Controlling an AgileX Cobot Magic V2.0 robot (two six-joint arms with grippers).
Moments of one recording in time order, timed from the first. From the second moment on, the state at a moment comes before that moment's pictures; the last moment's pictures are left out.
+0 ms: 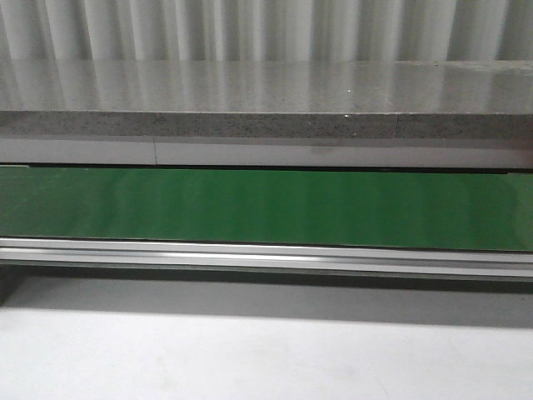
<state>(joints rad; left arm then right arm) -0.23 0.53 -0.49 -0.08 0.44 0.09 -0.35 1.26 -0.98 0.25 0.49 -0.07</state>
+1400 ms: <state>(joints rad) -0.23 0.53 -0.49 -0.08 0.44 0.09 -0.06 0.36 -0.14 0.15 -0.13 -0.13</state>
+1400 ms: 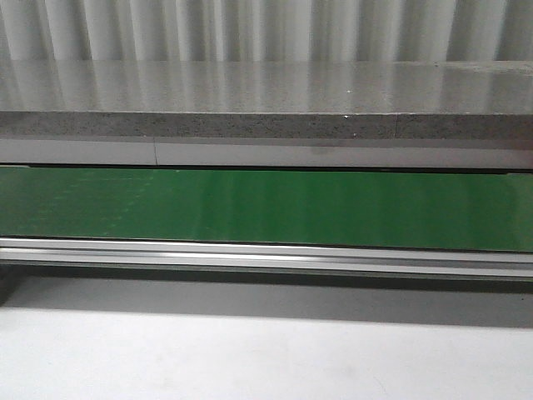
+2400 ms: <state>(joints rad) -0.23 0.53 -0.49 -0.08 0.44 0.09 -0.07 -0.01 0.03 -0.08 0.08 0.05</state>
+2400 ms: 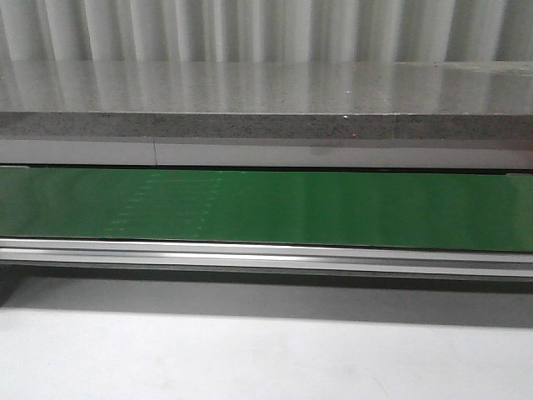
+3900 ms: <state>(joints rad) -0.17 0.43 -0.36 0.01 0.26 0.06 -0.07 -0.01 0.03 -0.08 0.08 0.05</state>
